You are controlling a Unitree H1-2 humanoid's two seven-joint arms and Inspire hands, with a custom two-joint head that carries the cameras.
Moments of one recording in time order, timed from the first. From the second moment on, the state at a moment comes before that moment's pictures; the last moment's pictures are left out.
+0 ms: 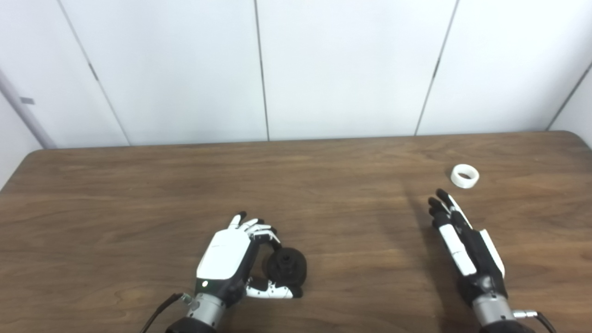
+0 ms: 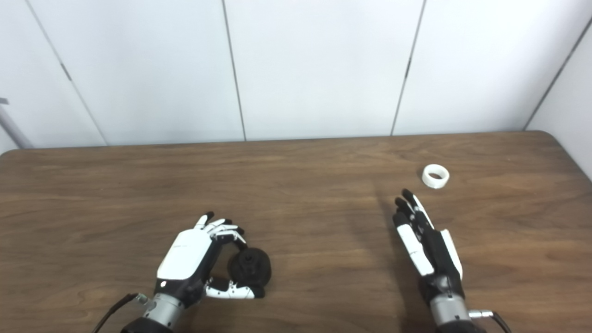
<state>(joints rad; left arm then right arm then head) -0.02 0.23 -0.37 -0.17 0.91 0.09 0.02 0.06 -0.11 -0.08 -0.28 -0.01 0.20 0.02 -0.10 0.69</state>
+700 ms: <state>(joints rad) -0.02 0.26 -0.31 -0.15 0.88 0.03 0.02 -0.14 -0.30 -0.11 -0.26 -0.33 0.32 -0.03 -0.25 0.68</state>
